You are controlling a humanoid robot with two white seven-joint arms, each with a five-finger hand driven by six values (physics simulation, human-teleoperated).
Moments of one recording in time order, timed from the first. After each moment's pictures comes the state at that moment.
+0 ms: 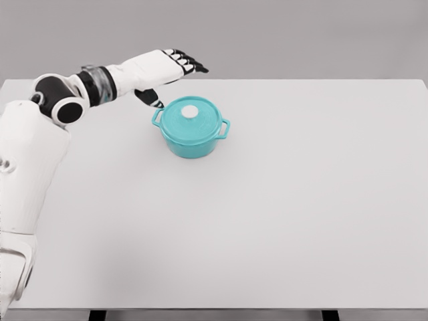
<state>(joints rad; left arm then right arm) -0.78 0.23 -0.28 -1.19 -0.88 -0.61 -0.61 0.02 0.00 -0.16 0.06 -0.02 -0.25 -0.36</state>
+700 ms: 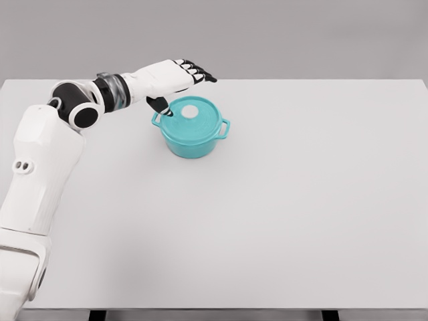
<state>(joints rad) -0.77 0.19 -0.29 -1.14 -0.92 -0.61 -0.61 0.02 0.00 -0.16 0.06 -0.02 -0.25 -0.36</state>
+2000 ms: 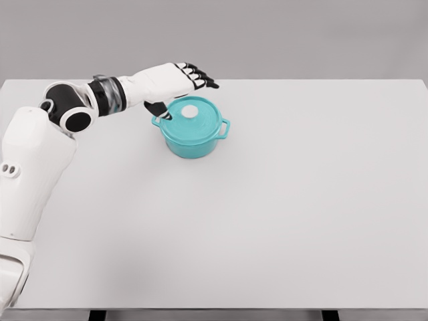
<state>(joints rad) -0.76 0.27 -0.37 -1.23 -0.83 -0.61 -0.61 0.02 0.00 -0.16 0.06 -0.02 -0.25 -0.36</state>
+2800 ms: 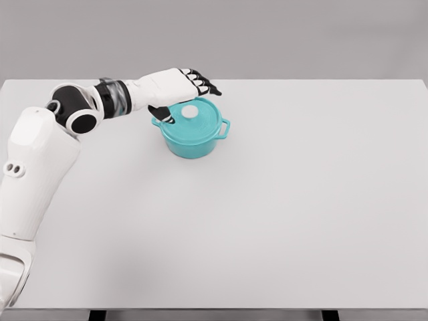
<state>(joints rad) -0.77 0.26 -0.41 -1.22 -0.84 -0.61 -0.61 0.02 0.00 -0.16 0.06 -0.02 -0.25 -0.36</state>
